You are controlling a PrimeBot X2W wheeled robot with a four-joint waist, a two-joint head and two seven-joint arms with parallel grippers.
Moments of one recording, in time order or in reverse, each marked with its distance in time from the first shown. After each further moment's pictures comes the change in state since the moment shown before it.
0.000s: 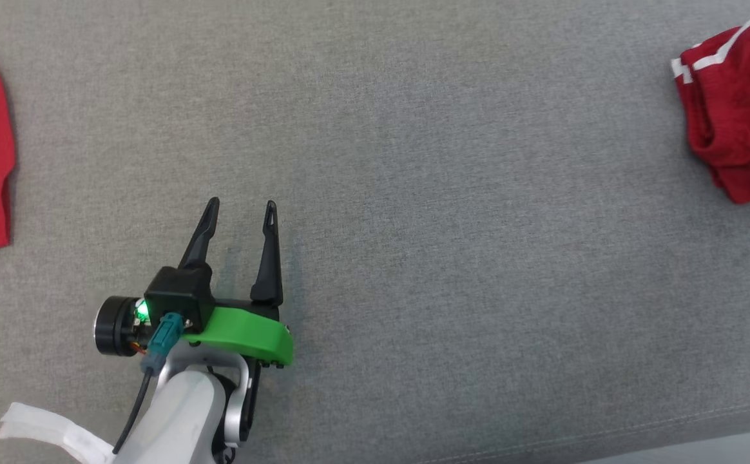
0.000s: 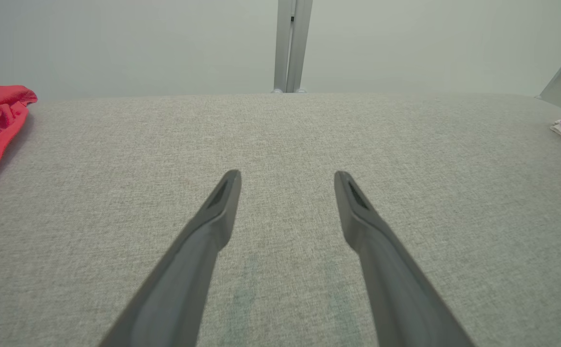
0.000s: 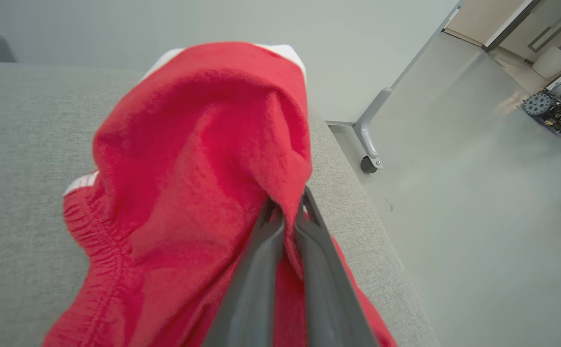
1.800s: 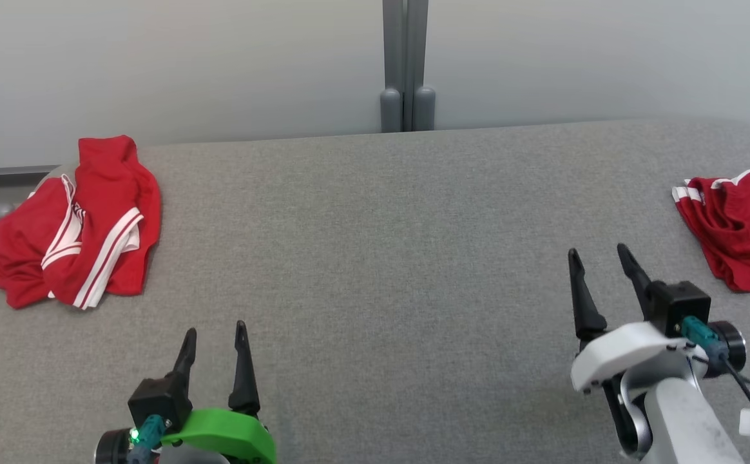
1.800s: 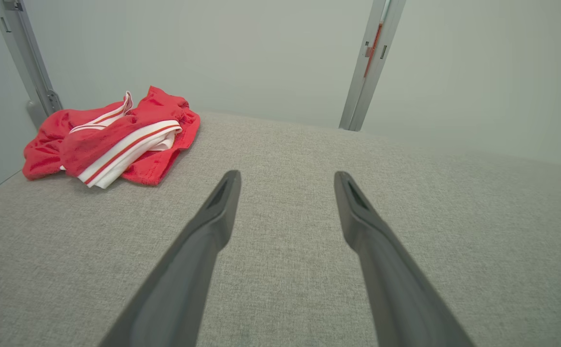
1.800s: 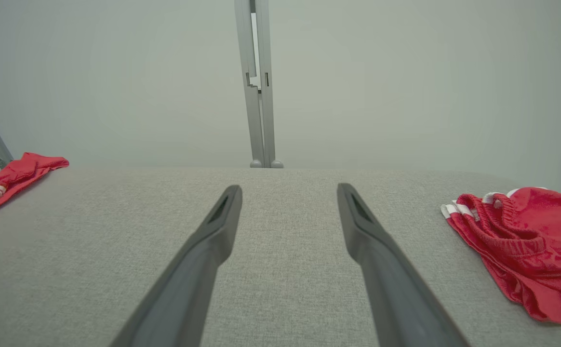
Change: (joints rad) left arm 0.243 -0.044 0.103 0.138 -0.094 -0.010 -0.090; right arm 0.649 0.388 0.205 -0.537 0.145 0.000 -0.217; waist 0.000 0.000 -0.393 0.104
